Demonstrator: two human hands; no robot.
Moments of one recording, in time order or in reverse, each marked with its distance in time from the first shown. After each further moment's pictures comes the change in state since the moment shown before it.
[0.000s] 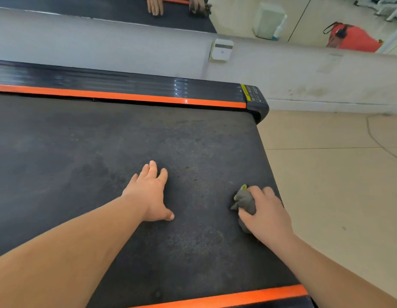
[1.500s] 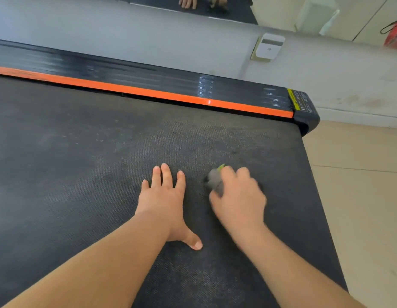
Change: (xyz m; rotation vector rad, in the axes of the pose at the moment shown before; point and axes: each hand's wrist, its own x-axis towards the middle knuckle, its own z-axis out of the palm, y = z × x) left_hand 0.028 -0.023 0.004 0.034 -0.013 -0.111; right_hand 0.081 -0.152 0.040 -0.064 0.256 -0.229
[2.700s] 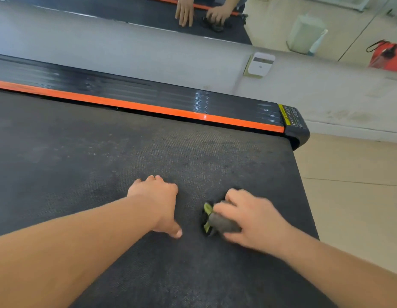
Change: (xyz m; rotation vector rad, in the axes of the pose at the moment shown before) left_hand 0.015 -0.008 -0.052 0.080 -0.063 0.061; right_hand 0.018 0.084 -0.026 0.002 -0.285 -0.702
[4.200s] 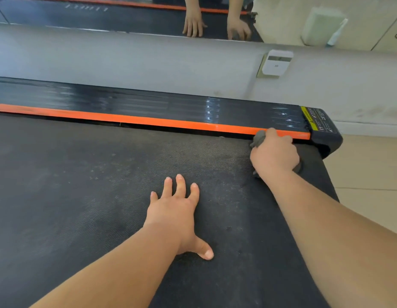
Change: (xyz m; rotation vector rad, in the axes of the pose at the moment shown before) left_hand 0.053 0.007 0.009 -0.131 0.051 -0.014; right_hand 0.165 0.114 -0.005 0.104 0.277 1.130
